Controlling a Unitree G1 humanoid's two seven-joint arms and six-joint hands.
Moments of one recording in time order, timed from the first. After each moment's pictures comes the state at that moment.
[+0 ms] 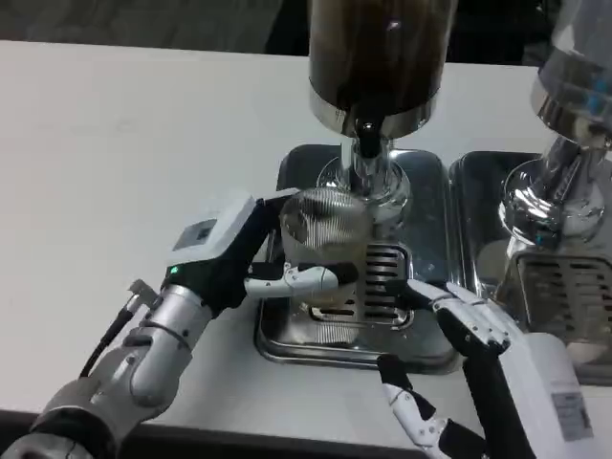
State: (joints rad) left arm -0.62 0.30 -0.38 1.23 0.61 -0.74 0.42; right arm 0.48 -0.23 0.28 -0.17 -0.82 -0.42 -0.51
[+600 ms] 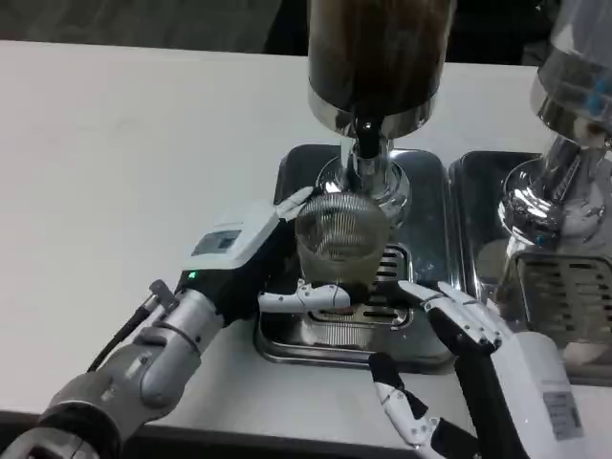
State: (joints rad) left arm -0.63 0.30 -0.47 1.21 0.67 -0.68 0.41; right arm 0.47 -0.21 0.30 -0.16 -0.82 -0.41 -0.50
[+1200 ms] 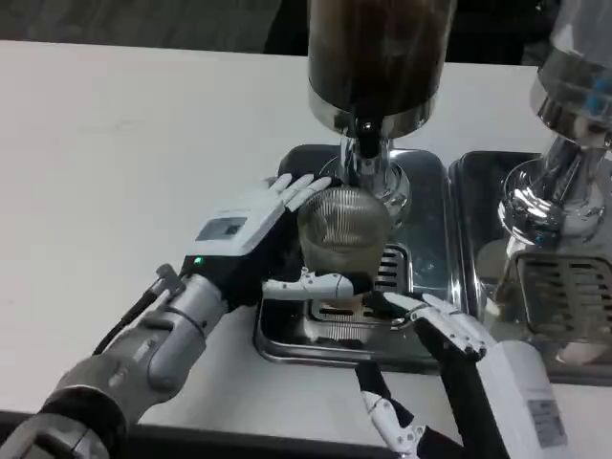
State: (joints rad) left arm -0.66 0.30 -0.49 1.18 0.68 -0.61 0.39; right arm 0.48 -0.18 0.33 -0.13 -0.82 -0.41 -0.50
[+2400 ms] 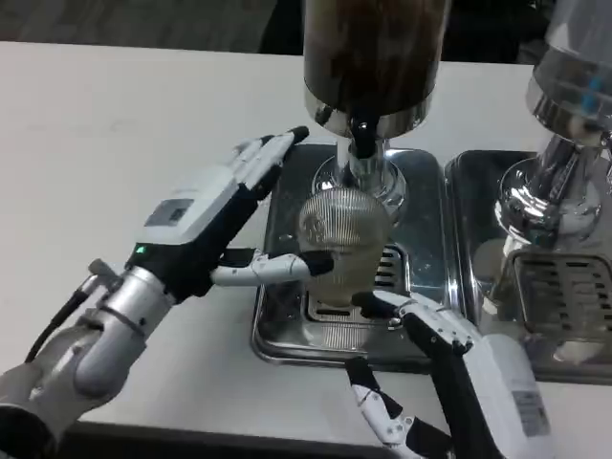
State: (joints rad) left arm -0.52 0.49 -0.38 0.96 0.58 -0.83 0.35; right arm 0.41 -0.18 0.35 -0.07 -0.79 -0.41 -0.51
